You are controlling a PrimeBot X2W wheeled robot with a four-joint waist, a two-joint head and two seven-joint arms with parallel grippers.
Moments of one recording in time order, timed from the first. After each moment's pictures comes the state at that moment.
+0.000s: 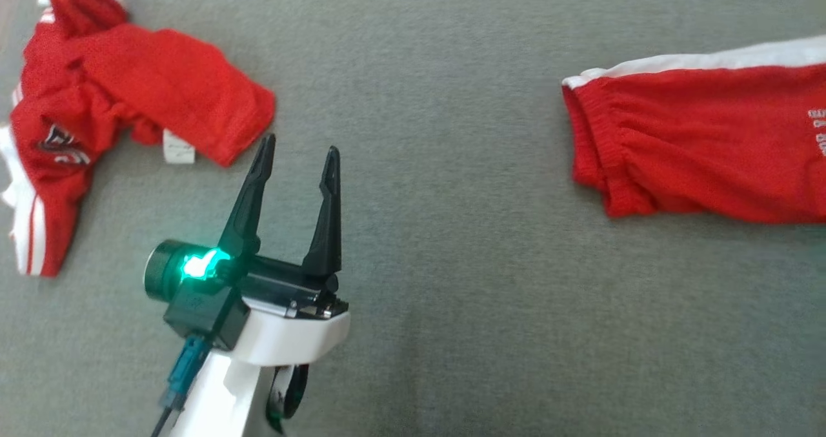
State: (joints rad) left arm -0.20 0.06 -0.33 -0.03 -0.18 0.00 -0.26; right arm -0.57 -0.51 -0.16 0.82 0.52 0.13 0.16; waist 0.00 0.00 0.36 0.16
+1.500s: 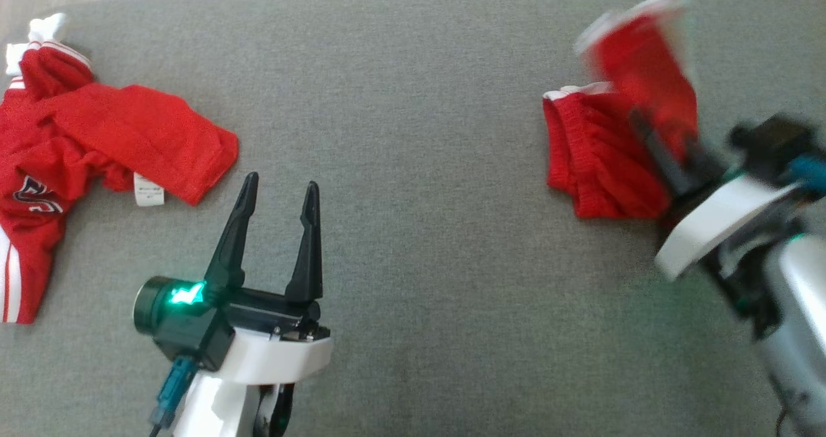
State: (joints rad) left arm -0.12 0.05 -0.26 0.00 -0.17 -0.05 -0.26; right arm -0.38 -0.45 0.35 0.09 0.43 0.13 0.14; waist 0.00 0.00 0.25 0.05
